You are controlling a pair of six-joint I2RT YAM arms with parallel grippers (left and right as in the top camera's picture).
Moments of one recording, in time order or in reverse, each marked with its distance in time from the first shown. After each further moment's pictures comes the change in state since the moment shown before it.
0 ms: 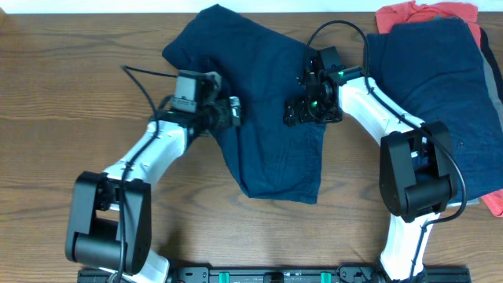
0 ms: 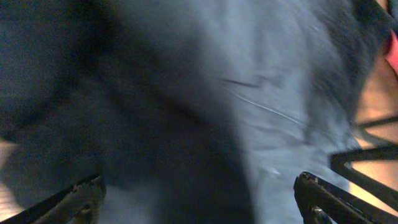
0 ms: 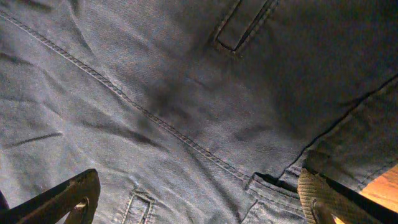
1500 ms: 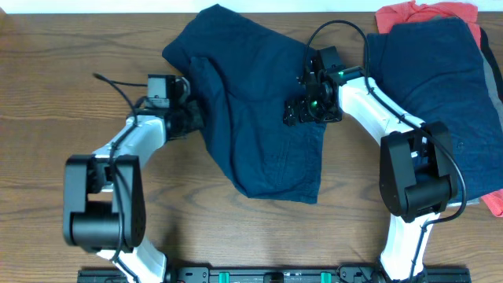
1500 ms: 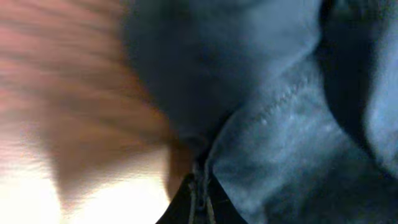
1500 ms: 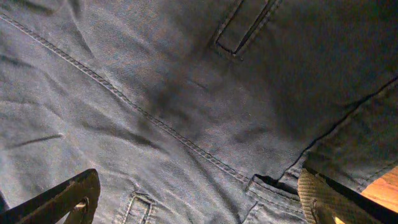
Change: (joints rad) left arm 0.190 0.089 0.001 -0.050 0.008 0.013; right arm 0.000 0.000 0.000 0.005 0.000 0.000
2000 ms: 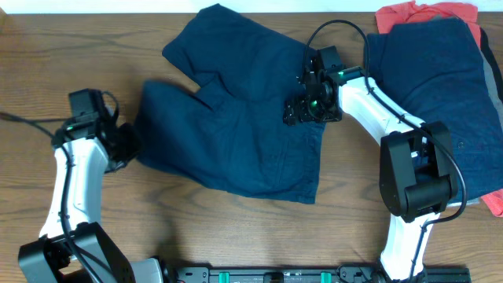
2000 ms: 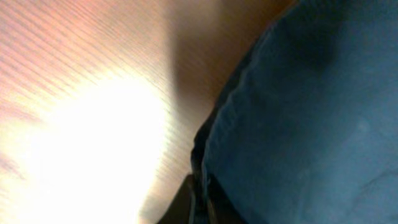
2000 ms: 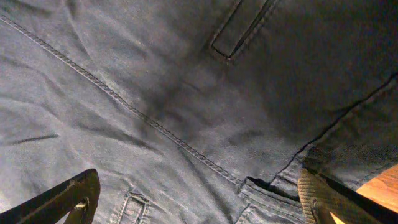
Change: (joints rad) left arm 0.325 -0.310 0.002 -0.566 -0.244 0.034; right arm 0.000 0.000 0.000 0.006 0.000 0.000
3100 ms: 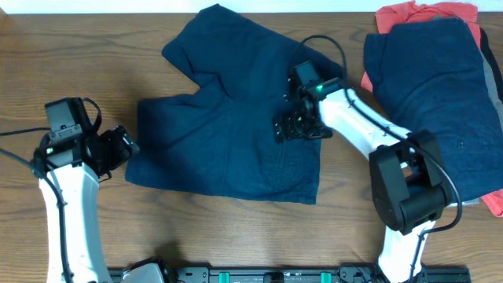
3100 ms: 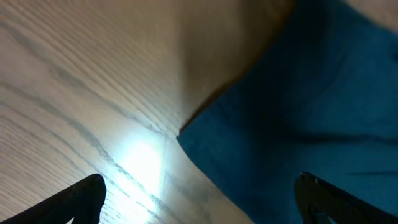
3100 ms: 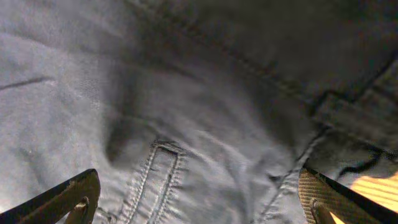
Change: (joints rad) left arm 0.035 -0.216 0.024 -0.100 -0.109 0.027; right arm 0.134 -0.049 -0.074 -0.067 0.124 0.126
